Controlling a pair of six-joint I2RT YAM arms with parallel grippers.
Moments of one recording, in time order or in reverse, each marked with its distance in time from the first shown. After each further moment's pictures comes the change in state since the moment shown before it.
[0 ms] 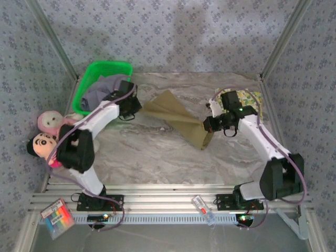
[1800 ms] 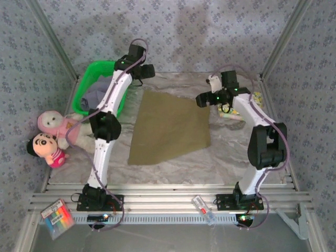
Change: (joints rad) left arm 0.021 0.800 1.359 -0.468 -0.001 0.380; right arm -0.072 0.401 0.296 0.278 0.132 -0.095
